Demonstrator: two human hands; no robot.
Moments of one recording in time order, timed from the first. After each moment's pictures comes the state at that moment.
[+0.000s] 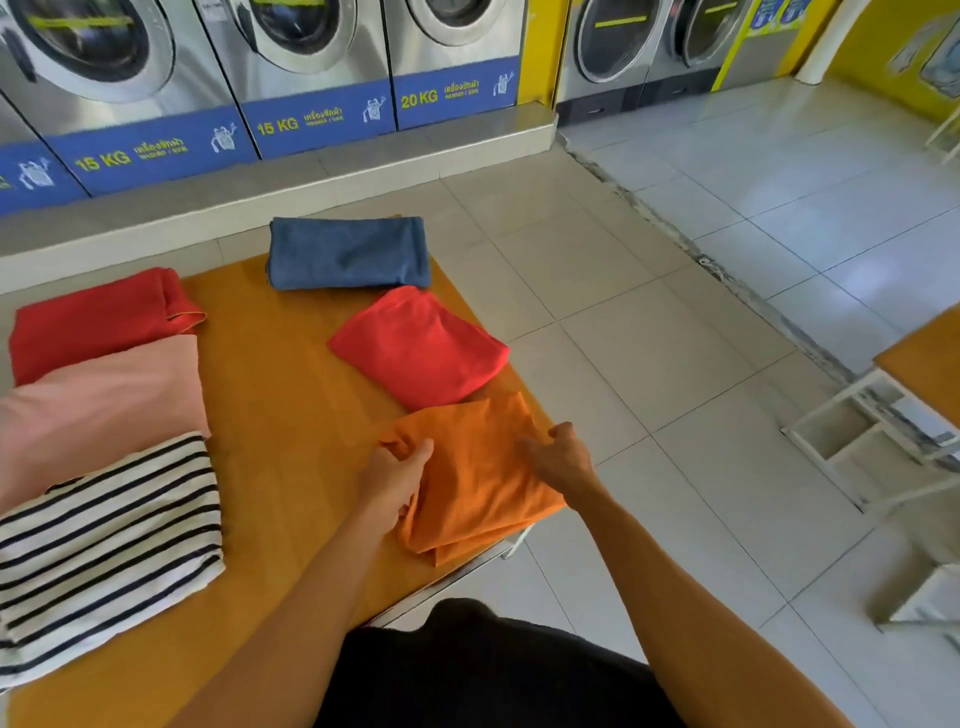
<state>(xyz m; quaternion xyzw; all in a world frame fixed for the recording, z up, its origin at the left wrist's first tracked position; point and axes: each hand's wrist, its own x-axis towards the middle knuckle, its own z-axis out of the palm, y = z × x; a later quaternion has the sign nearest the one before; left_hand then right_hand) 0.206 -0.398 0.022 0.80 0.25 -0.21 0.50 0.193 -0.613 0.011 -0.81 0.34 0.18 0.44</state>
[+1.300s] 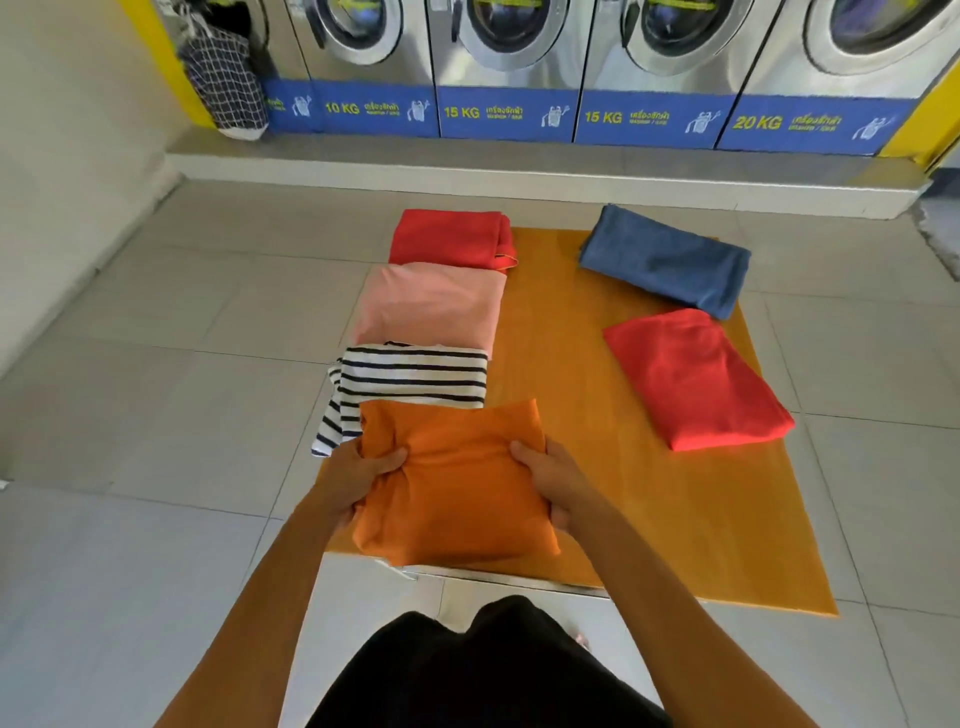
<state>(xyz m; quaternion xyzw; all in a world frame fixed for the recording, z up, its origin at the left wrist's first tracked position) 0.066 -0.117 0.056 0.64 0.41 -0.07 0.65 0.172 -0.343 0.042 -0.66 0.12 0.43 0.60</state>
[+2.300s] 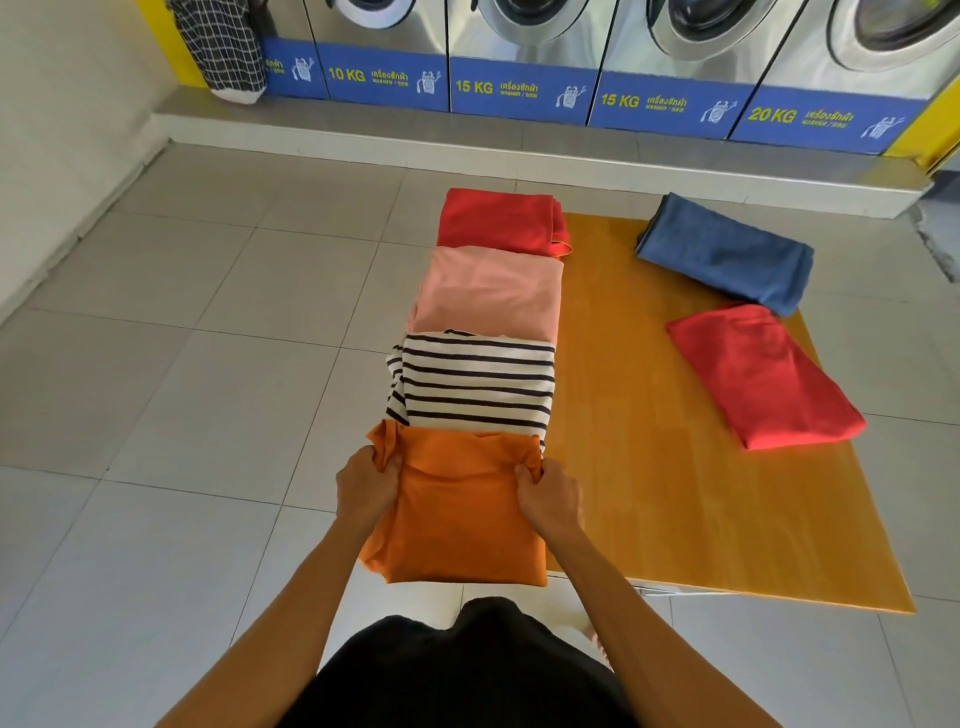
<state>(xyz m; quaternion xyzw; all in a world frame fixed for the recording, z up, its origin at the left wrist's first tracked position) 0.036 -0.021 -0.041 0.81 0.44 -0.01 0.39 0.115 -0.236 -0.040 -0.91 0.05 0.22 0.33</state>
